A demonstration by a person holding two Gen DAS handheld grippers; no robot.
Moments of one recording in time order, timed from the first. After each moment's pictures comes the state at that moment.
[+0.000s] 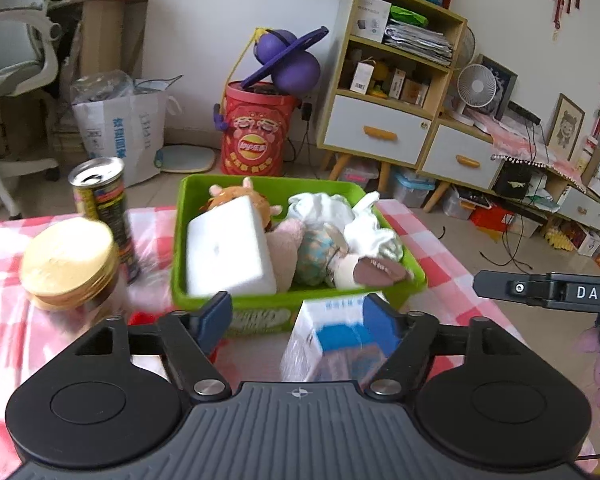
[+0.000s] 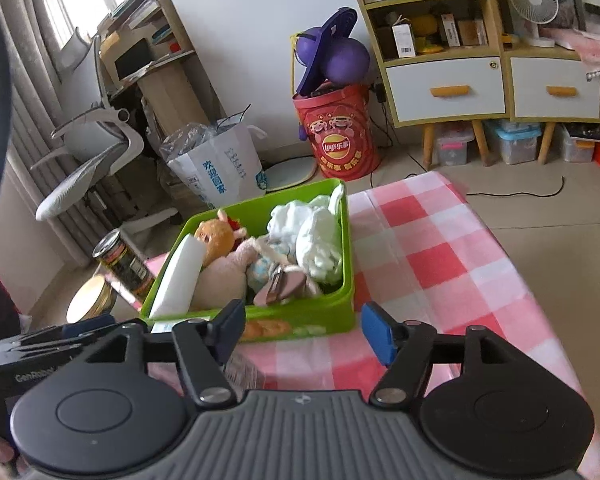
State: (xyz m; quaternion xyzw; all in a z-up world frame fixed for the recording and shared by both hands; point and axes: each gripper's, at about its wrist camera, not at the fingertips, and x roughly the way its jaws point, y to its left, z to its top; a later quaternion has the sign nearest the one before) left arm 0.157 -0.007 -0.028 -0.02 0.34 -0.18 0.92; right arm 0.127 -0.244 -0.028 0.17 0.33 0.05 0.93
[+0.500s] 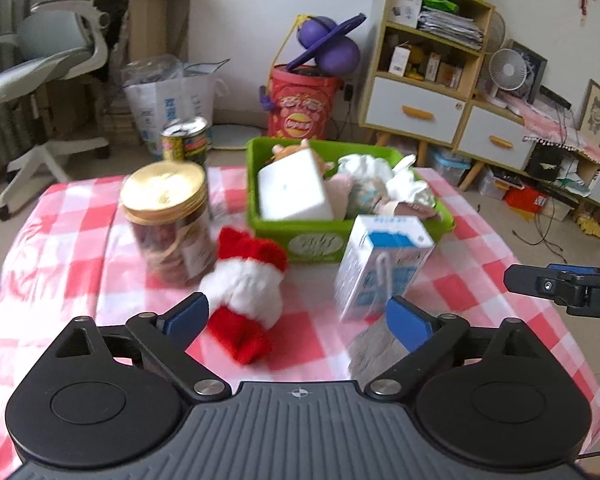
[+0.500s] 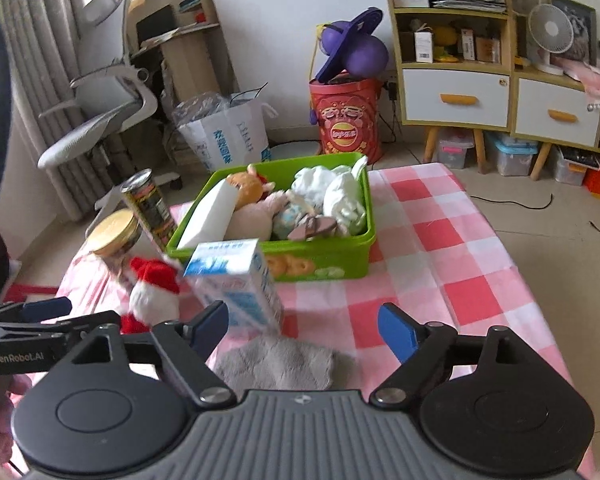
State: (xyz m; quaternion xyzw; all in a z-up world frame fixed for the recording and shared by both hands) left arm 0.093 0.030 -0.026 0.00 0.36 -0.12 0.92; right arm 0.067 -0.193 -0.021 0.10 0.35 0.05 0.93
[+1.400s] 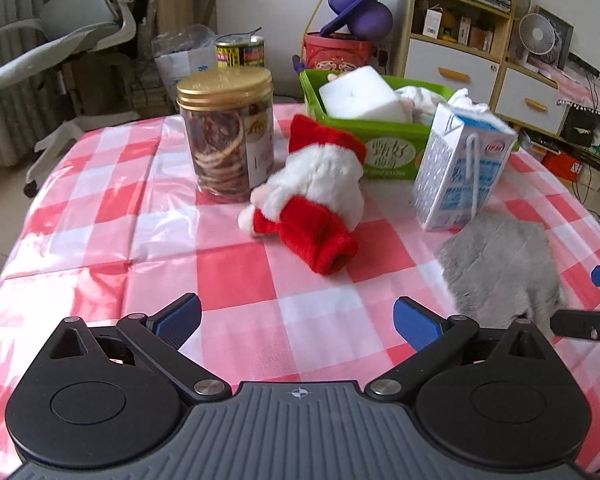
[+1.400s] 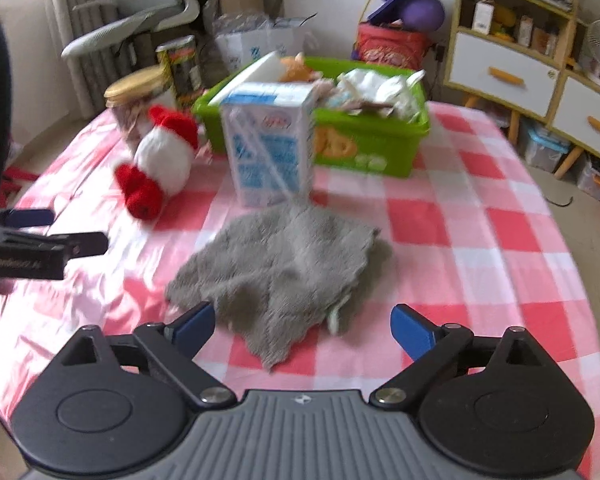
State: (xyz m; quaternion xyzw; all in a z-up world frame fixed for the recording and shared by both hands) left arm 0.077 0.069 -0.110 0.03 0.38 -0.08 0.92; right arm 0.044 -0.146 -0.103 -0.01 0.41 0.10 0.90
